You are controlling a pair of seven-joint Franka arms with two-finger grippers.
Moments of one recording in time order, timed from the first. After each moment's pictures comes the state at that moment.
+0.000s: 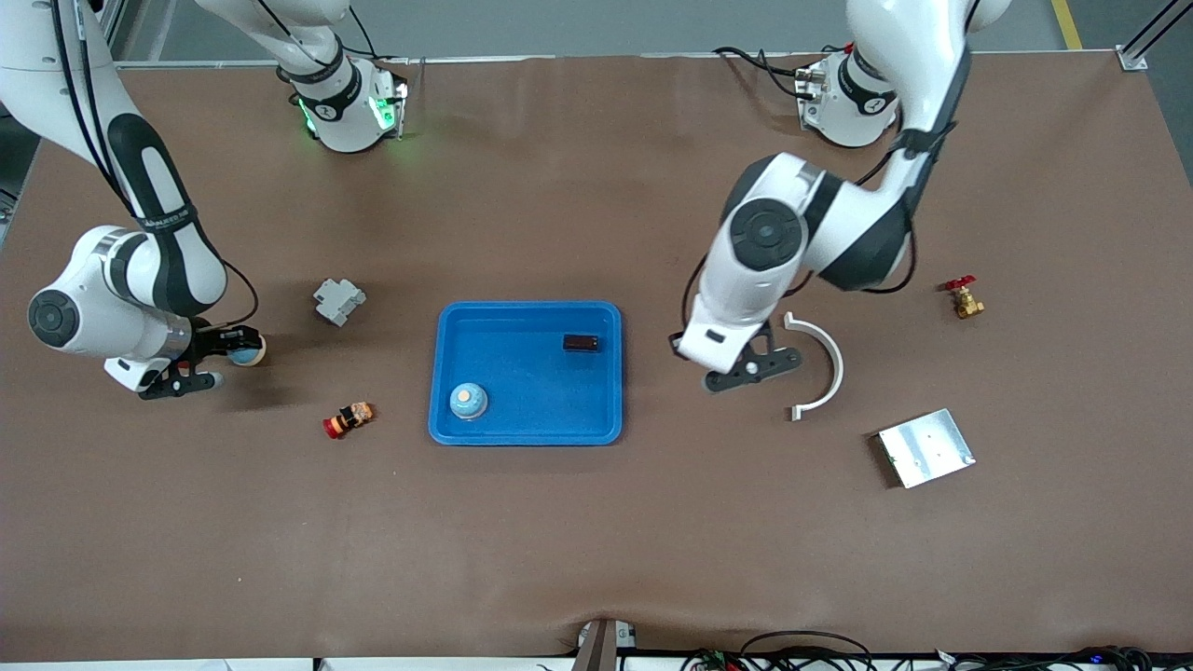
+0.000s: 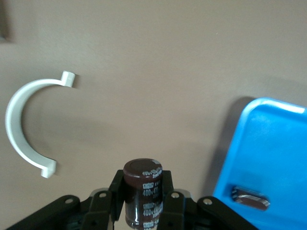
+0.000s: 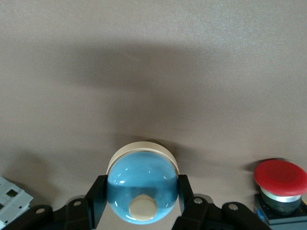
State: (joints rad) left arm -0.54 0.40 -0.01 -1.67 0.00 2.09 -0.77; right arm -0.15 0.45 -0.09 -2.07 0.03 2.29 -0.43
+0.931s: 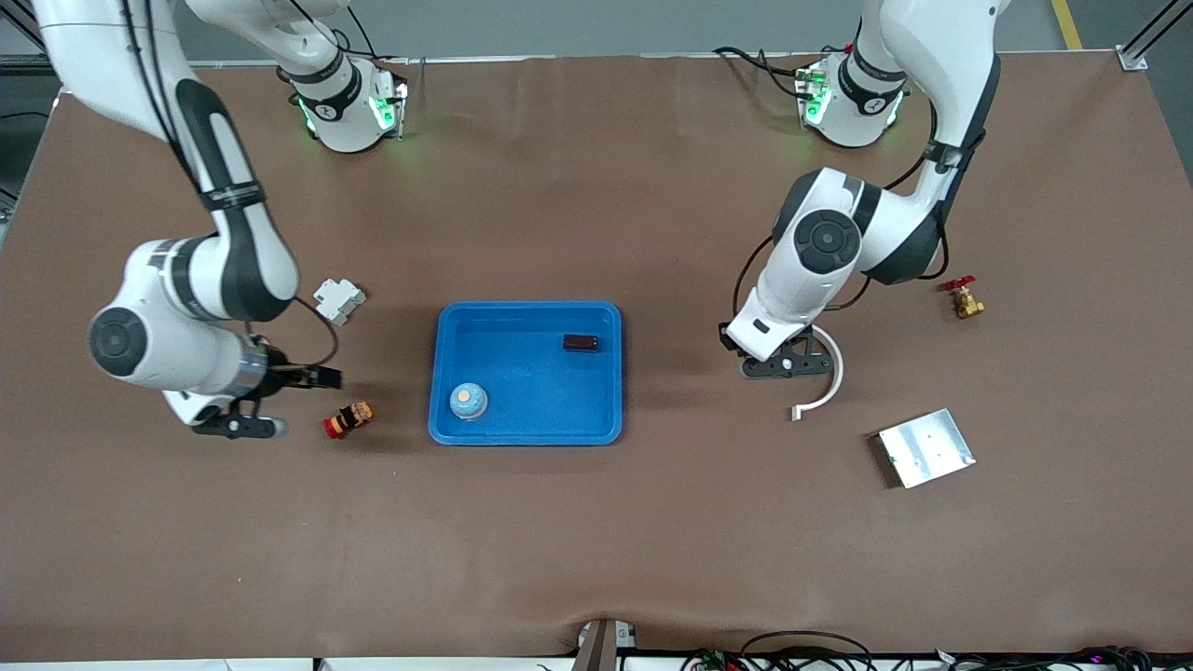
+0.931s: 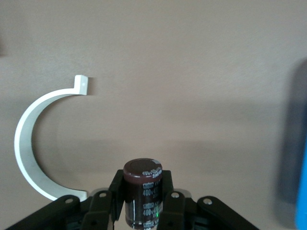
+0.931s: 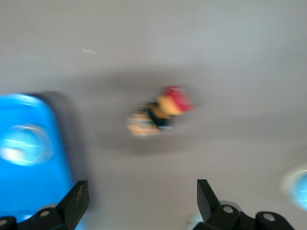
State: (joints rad) left arm -0.45 0.36 -0.02 -1.98 0.00 2.35 -0.49; right arm 0.21 0.44 -0.09 -1.77 0.22 2.10 0.14
